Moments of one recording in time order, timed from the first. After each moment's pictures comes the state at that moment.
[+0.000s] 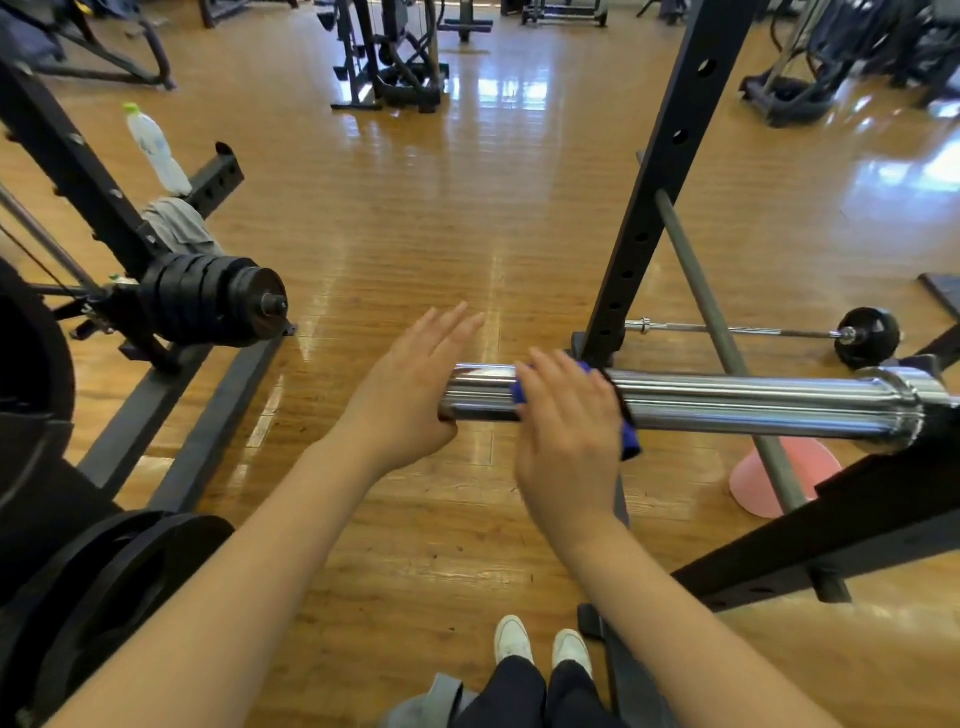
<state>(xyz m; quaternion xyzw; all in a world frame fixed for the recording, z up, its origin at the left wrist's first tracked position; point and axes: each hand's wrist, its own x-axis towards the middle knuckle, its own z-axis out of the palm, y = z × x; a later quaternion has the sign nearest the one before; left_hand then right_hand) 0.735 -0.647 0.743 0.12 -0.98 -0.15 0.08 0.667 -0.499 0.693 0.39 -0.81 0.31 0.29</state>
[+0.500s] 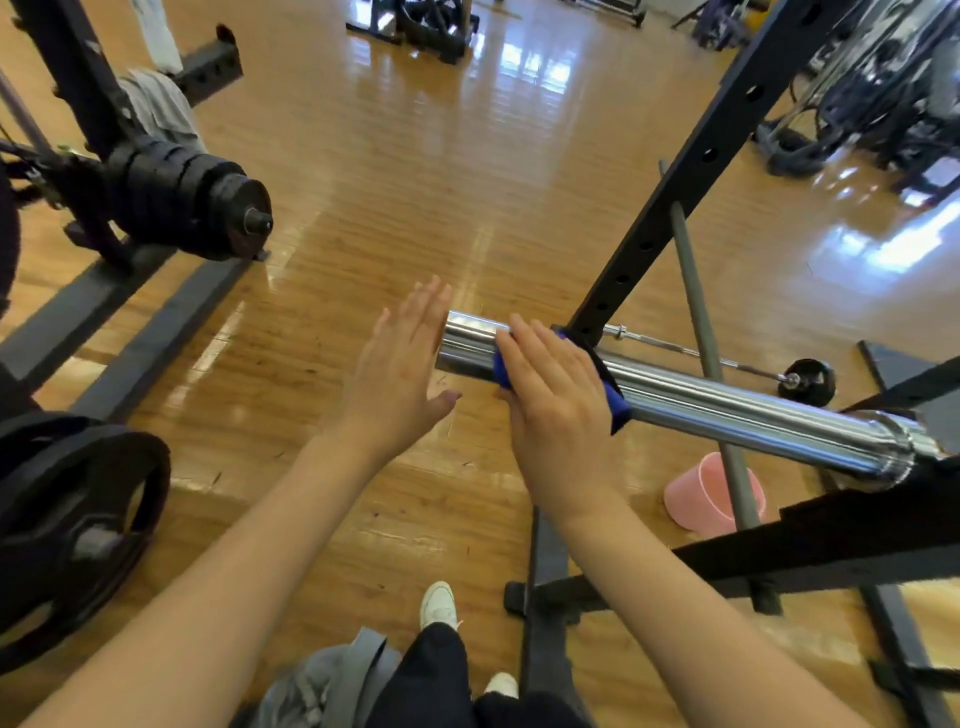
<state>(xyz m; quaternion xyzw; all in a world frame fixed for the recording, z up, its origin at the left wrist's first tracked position) 0.765 -0.650 0.689 0.21 -0.93 -0.20 0.21 0.676 -0.517 0.702 0.51 -0.77 0.26 0.27</state>
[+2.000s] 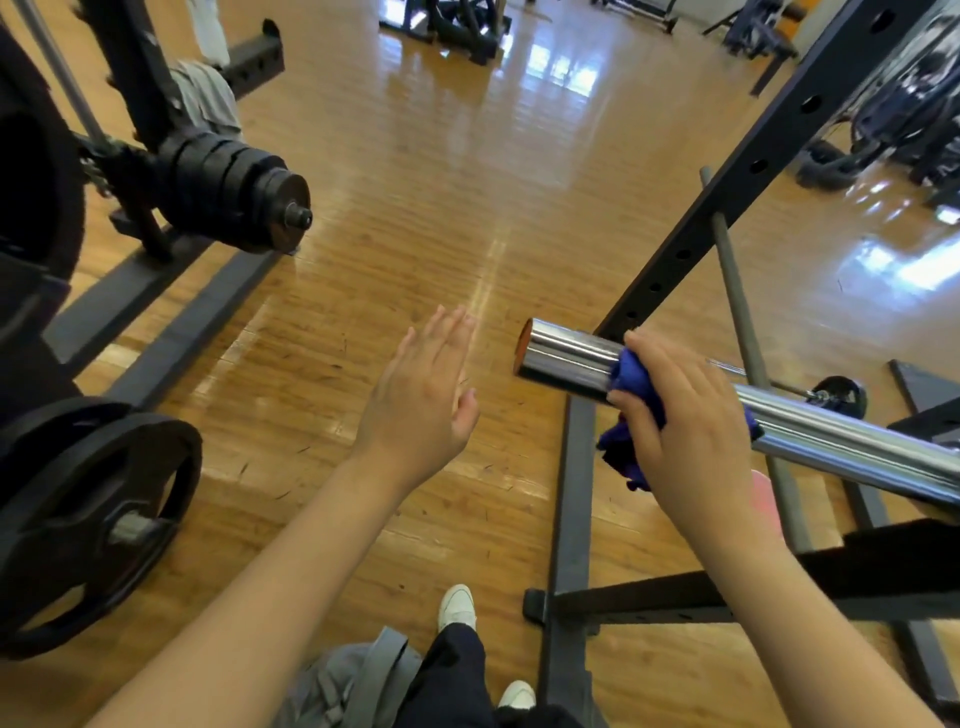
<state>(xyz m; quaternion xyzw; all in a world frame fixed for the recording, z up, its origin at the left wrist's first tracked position) 0.797 -0.668 0.660 0.21 -0.92 -0.18 0.28 0.665 -0.497 0.731 0.48 -0.84 0.21 0.15</state>
